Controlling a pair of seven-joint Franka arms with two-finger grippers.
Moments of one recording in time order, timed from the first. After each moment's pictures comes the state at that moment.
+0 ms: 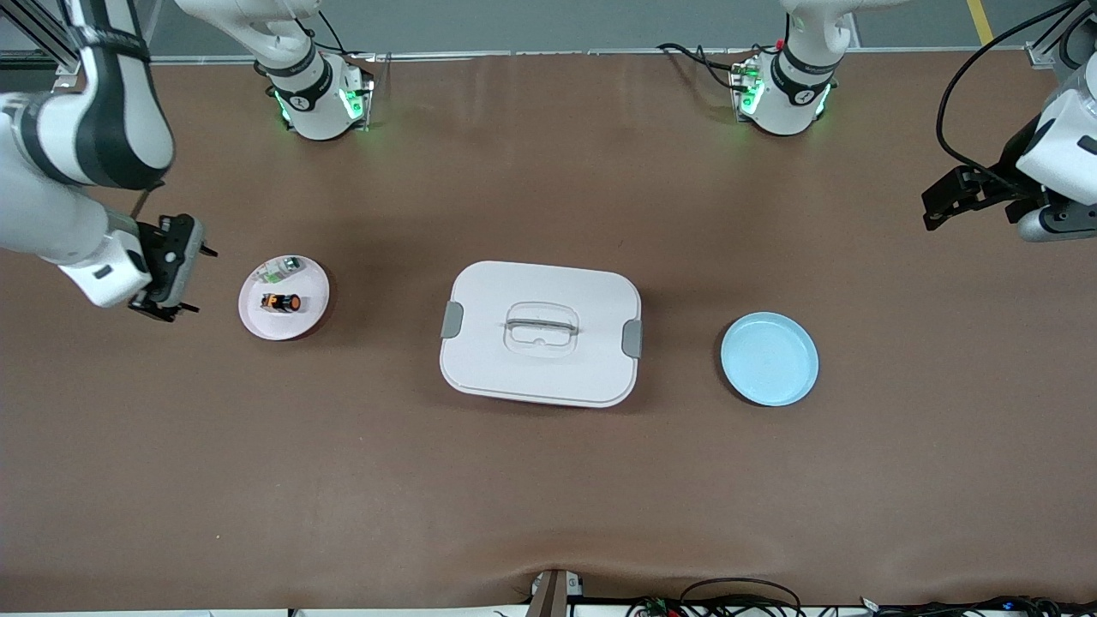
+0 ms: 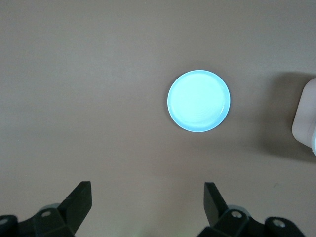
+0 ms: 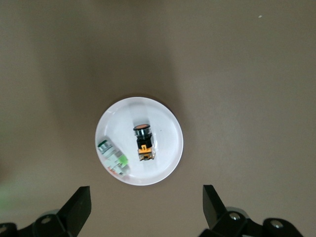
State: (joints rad) left arm 0.09 -0.02 -0.20 -1.57 0.07 1.54 -0.15; right arm -0.01 0.02 -0.06 -1.99 0.05 1.88 -1.39
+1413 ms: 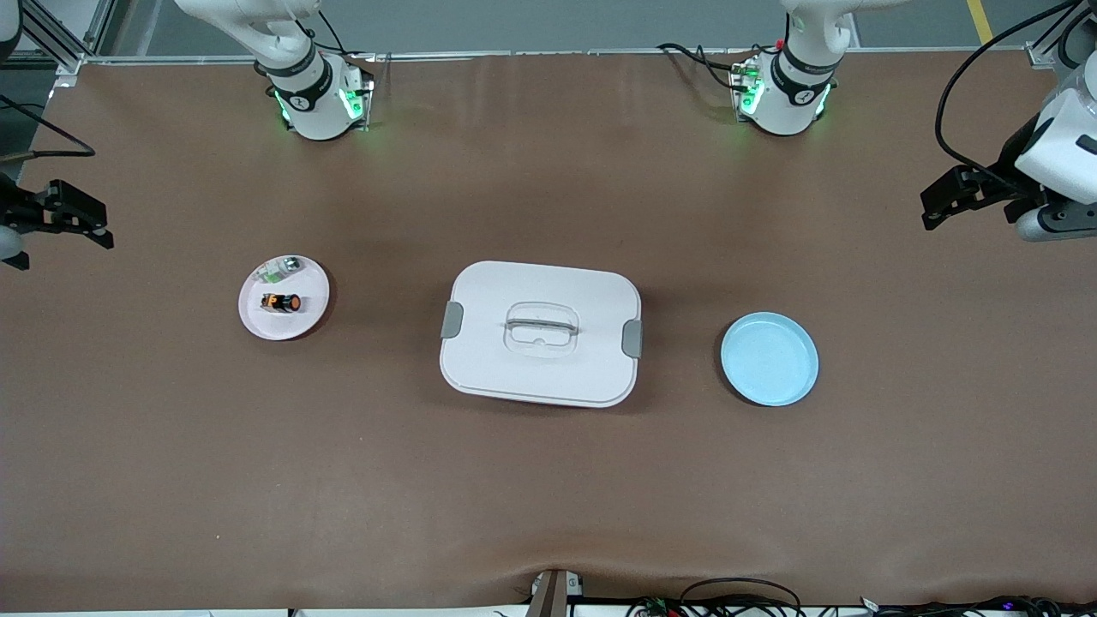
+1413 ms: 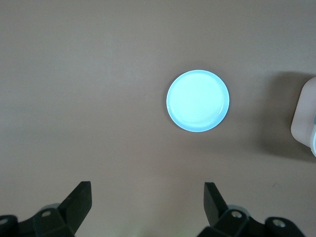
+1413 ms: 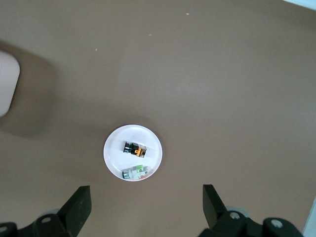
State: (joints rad) left arm 0.09 -0.02 -0.20 -1.57 0.07 1.54 -0.15; right arm -0.01 0.06 -0.05 -1.48 -0.04 1.55 -0.27
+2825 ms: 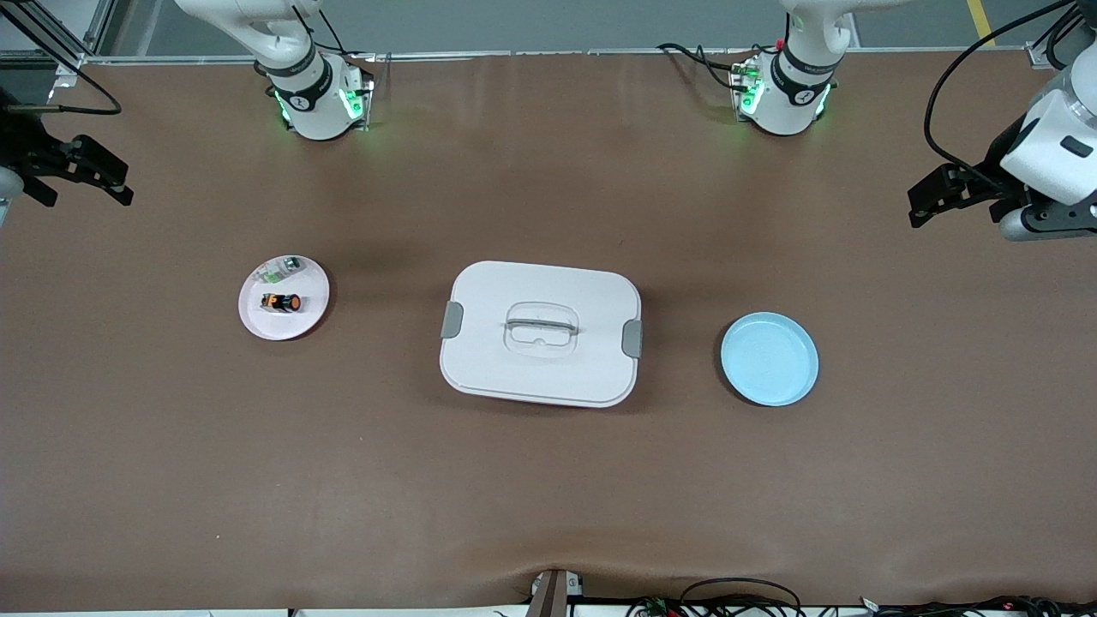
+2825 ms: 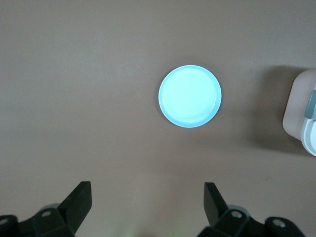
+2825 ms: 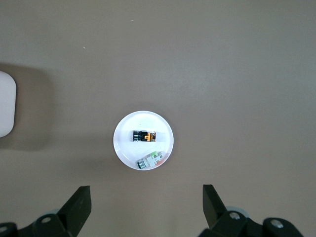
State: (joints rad) left arm 0.08 -0.02 -0.20 -1.57 0.04 1.53 -0.15; right arm -0.01 -0.22 -0.05 -1.83 -0.04 1.66 -0.08
